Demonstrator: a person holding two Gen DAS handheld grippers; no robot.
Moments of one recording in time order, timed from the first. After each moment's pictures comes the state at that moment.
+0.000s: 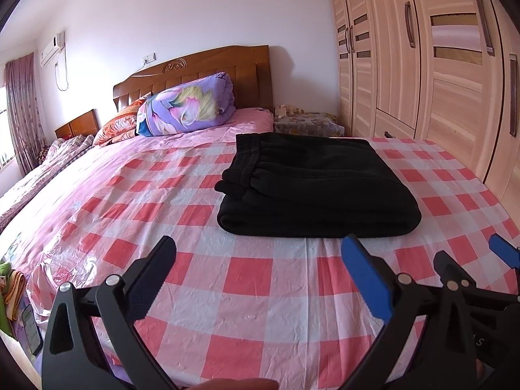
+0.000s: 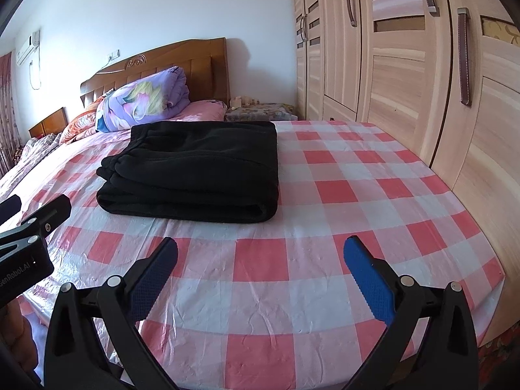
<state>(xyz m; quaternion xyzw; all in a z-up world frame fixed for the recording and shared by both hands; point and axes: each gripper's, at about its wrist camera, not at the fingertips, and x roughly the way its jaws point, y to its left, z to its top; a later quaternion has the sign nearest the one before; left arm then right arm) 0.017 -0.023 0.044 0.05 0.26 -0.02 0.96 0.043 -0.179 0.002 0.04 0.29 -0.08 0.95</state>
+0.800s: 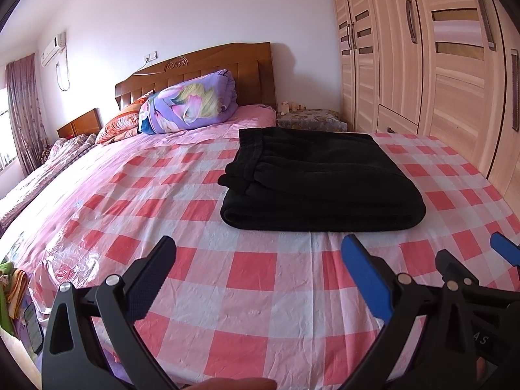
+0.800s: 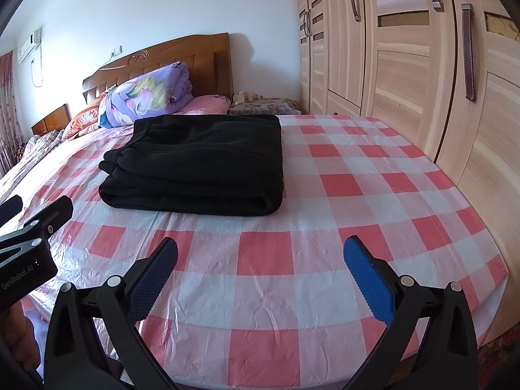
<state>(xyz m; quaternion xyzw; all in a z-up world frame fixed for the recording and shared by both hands) 0.014 -0.020 0.037 0.05 0.26 -0.01 0.96 0.046 -0.178 -0.004 0.04 0.30 -0.07 0.95</state>
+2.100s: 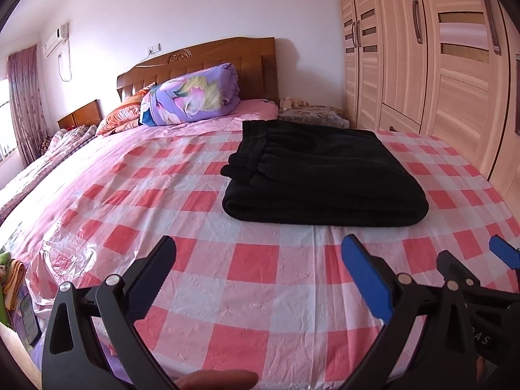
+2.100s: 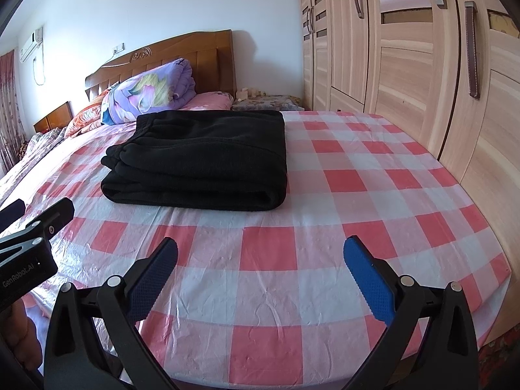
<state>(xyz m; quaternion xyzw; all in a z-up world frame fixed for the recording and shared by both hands) 0.016 -0.016 0.031 0.04 0.28 -0.01 0.96 0.046 -0.177 -0.009 0.04 0.30 -0.06 0.95</state>
